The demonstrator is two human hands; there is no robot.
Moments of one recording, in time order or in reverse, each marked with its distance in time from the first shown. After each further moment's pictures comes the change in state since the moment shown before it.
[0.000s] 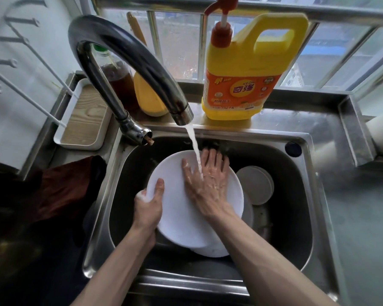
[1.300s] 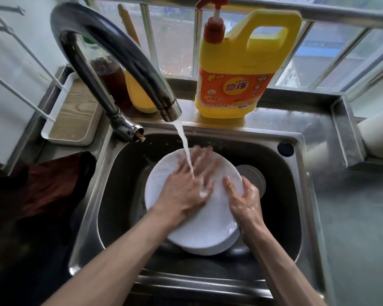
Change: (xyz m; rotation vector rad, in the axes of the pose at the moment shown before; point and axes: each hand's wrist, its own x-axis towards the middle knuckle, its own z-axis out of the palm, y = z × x) left_hand 0.024 0.004 0.075 1.458 -0.419 1.004; right_hand -0.043 0.085 -0.068 1.122 -0.204 0.528
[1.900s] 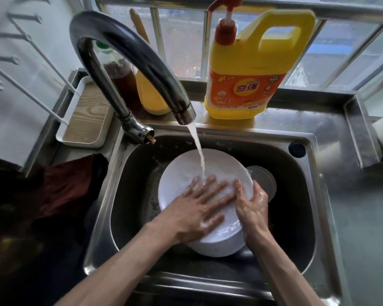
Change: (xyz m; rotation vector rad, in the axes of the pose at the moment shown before) left_hand -0.043 0.000 -0.011 -0.096 -0.288 0.234; right_hand -0.004 0.012 0.011 -0.001 0.108 -0.002
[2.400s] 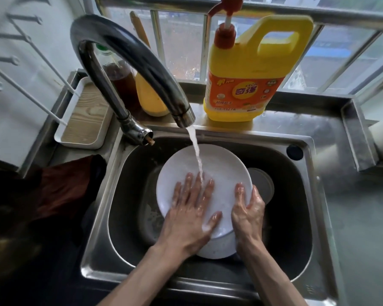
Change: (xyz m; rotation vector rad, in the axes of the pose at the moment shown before) left_hand -0.005 0.014 0.038 -0.047 0.310 -0.319; right_hand -0.012 0.004 0.010 0.052 0.108 -0.082
